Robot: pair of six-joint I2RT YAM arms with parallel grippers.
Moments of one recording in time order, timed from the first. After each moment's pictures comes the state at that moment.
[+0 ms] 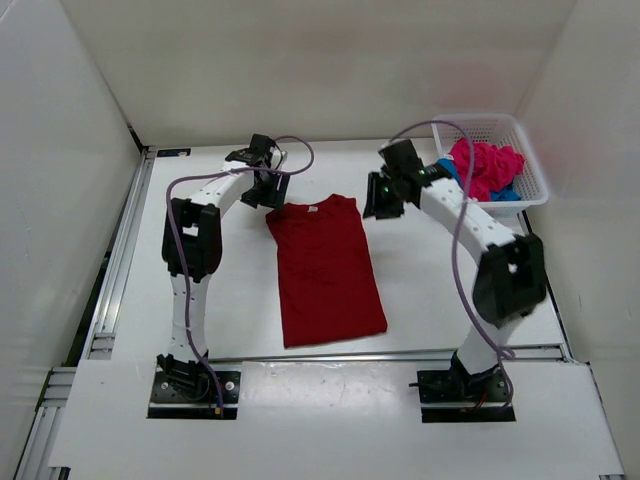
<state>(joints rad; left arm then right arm) -0.30 2.23 1.86 -0.76 -0.01 0.00 0.46 1.66 1.39 -0.73 -0.12 0.42</state>
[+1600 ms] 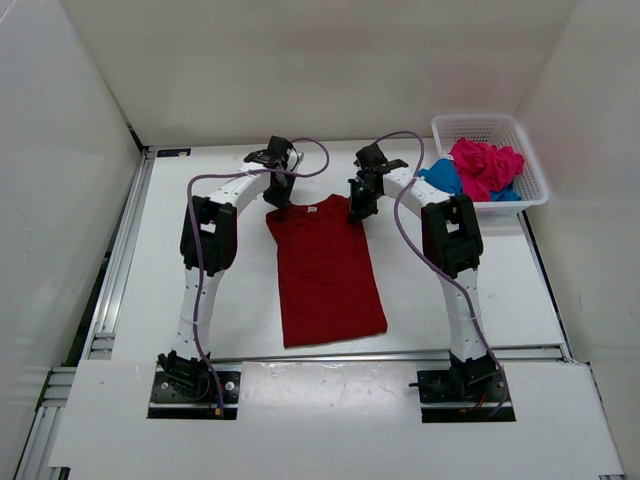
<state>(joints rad) -0.35 2.39 2.03 -0.74 -0.01 0.00 0.43 2.32 1.88 -0.70 -0.24 0.40</state>
